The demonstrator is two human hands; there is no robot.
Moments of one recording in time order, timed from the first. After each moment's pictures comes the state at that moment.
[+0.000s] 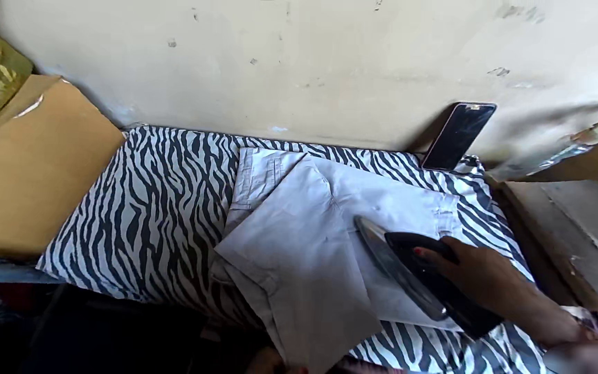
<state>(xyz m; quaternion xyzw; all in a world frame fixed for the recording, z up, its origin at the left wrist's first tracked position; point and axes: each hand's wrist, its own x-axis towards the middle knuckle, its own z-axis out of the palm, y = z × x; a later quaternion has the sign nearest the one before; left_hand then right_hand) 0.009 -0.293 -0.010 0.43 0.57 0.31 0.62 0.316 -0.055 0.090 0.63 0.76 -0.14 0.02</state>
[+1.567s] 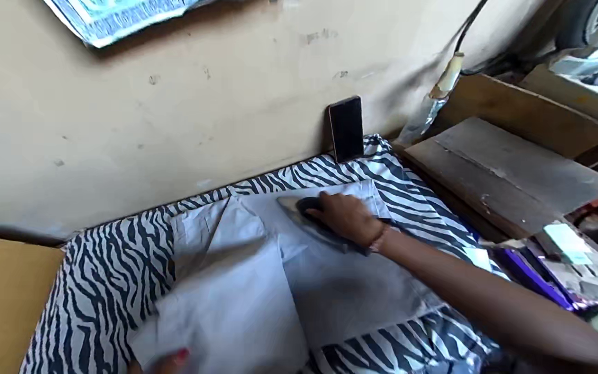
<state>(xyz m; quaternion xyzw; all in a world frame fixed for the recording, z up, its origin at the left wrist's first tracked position) -0.033 -0.204 0.102 0.44 0.73 0.43 0.31 0.277 0.049 0.078 0.64 0.74 -0.21 -0.01</state>
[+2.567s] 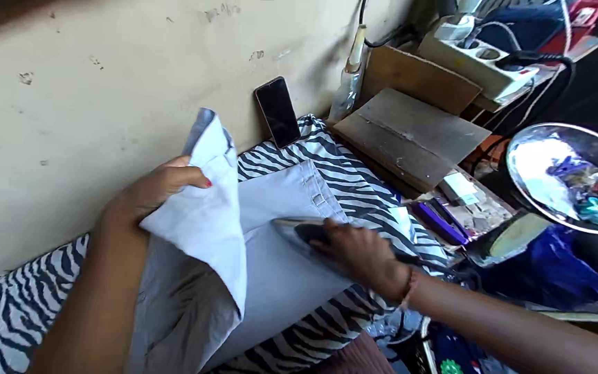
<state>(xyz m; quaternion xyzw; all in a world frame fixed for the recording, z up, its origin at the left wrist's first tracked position) 0.097 0.041 0.208 0.66 0.49 0.22 0.52 0.347 -0.078 0.076 0.72 0.66 -0.22 0.02</state>
